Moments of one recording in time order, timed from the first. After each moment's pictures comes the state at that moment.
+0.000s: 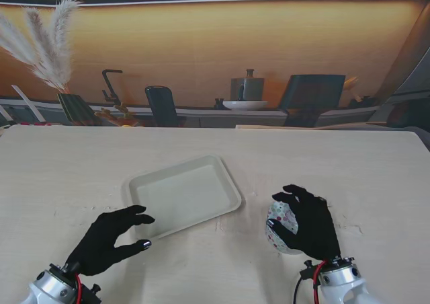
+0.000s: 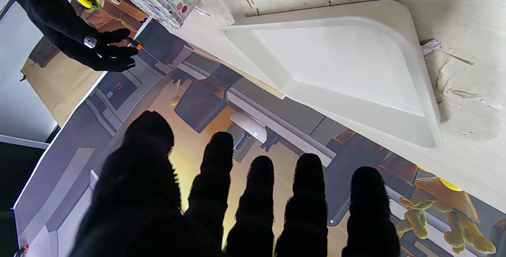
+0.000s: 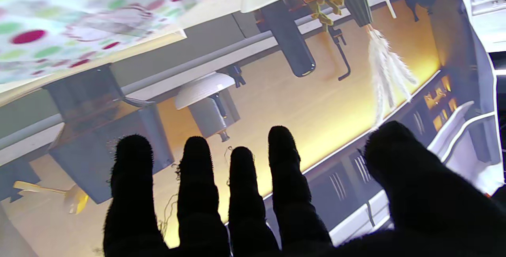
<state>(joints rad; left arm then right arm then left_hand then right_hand) 2.25 -1.11 -1.62 -2.01 0.60 -0.47 0.07 -2.08 -1.13 1.40 -1.79 -0.94 -0.26 -0.62 0.85 -0.16 0.07 0.11 0.54 0.11 0.32 0.41 0.41 0.19 0.21 0.42 0.32 0.27 0.39 0.55 0.03 0.43 0.72 0.68 0.29 -0.32 0.80 -0.10 0.44 0.09 0.70 0.23 0.28 0.11 0.70 0.33 0.40 0.17 0.51 0.32 0.14 0.39 1.01 0.47</state>
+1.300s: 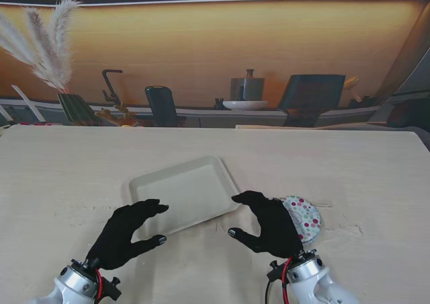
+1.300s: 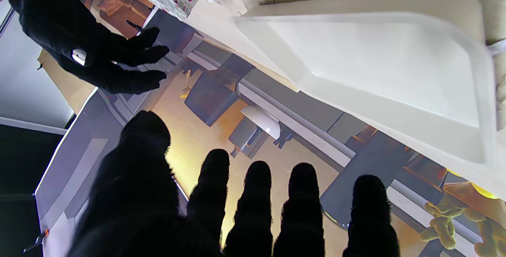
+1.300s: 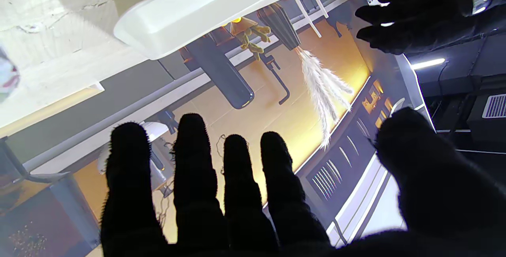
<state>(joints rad) 2.13 -1.11 -1.48 -1.90 0.67 -0.49 0.21 -1.97 -1.13 1.22 -1.79 -0.85 -0.32 -0.49 0.84 -0.16 0.06 0.11 0.42 0.10 0.25 0.33 0.38 0.17 0.19 0.36 0.29 0.21 0.26 0.45 0.01 0.42 0.58 0.62 0.30 -0.42 0.78 -0.10 0.44 0.17 0.58 0.19 0.45 0.17 0.56 0.30 0.61 0.20 0.53 0.33 0.26 0.43 1.06 0.50</state>
